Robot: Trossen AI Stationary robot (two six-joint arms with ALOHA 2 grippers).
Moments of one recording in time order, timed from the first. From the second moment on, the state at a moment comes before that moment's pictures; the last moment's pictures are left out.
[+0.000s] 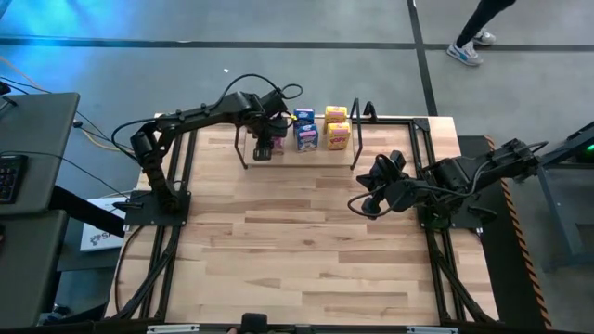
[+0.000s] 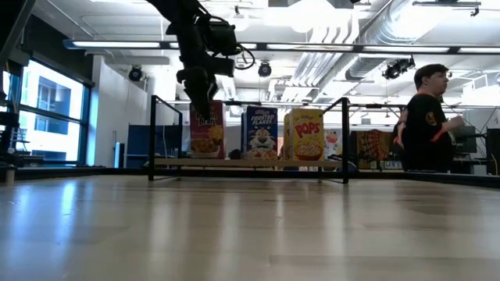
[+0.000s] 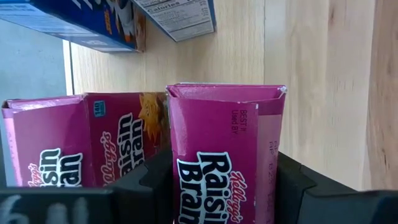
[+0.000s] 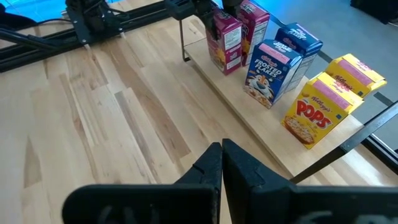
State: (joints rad) left arm 0.53 1.79 1.55 -1.01 0.00 0.58; right arm 0.37 1.18 1.29 -0.96 0.68 0.65
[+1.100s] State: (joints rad) left arm 0.54 1.79 1.70 -1.06 -0.04 0.55; right arm 0.37 1.18 1.29 -0.96 0.69 0.65
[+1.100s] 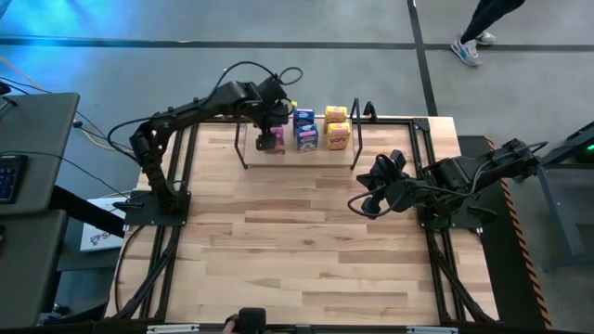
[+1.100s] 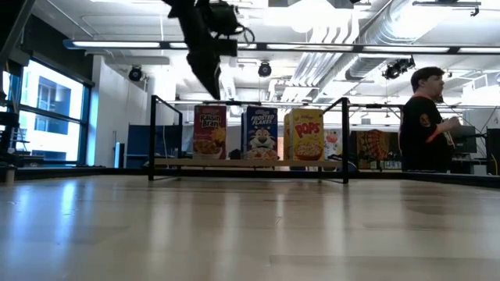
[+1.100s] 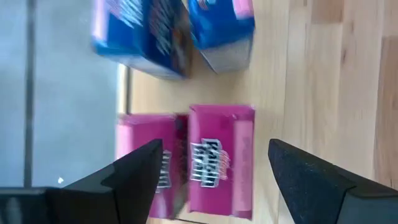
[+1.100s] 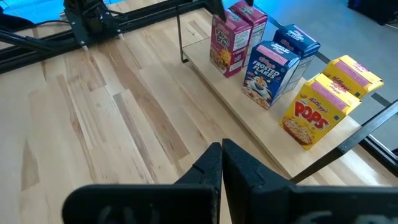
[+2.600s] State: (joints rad) left arm 0.05 0.73 0.76 -0.12 -0.10 -0.26; right arm 0.18 0.74 0.90 -0.31 0.30 0.20
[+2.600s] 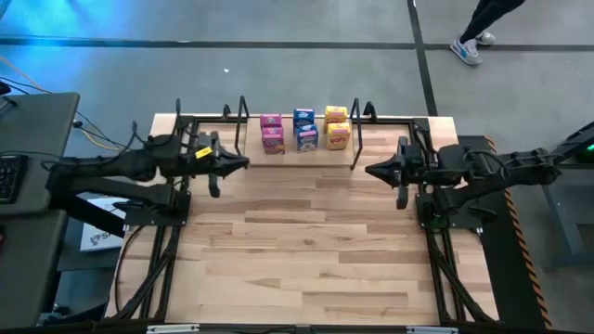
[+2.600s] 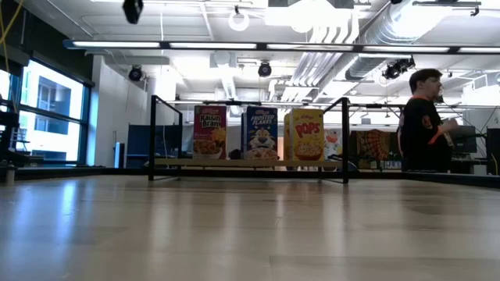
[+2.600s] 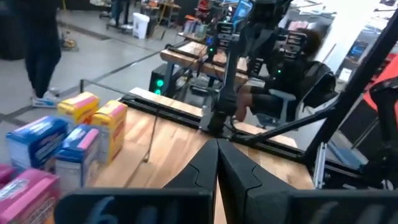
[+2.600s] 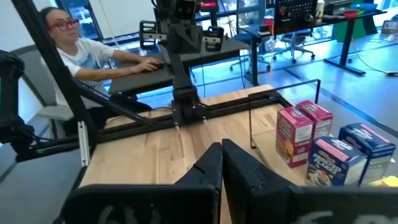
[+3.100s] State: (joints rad) left arm 0.06 0.40 0.27 0.19 -0.06 -0.34; right arm 0.18 0.75 0.90 -0.46 0.30 0.29
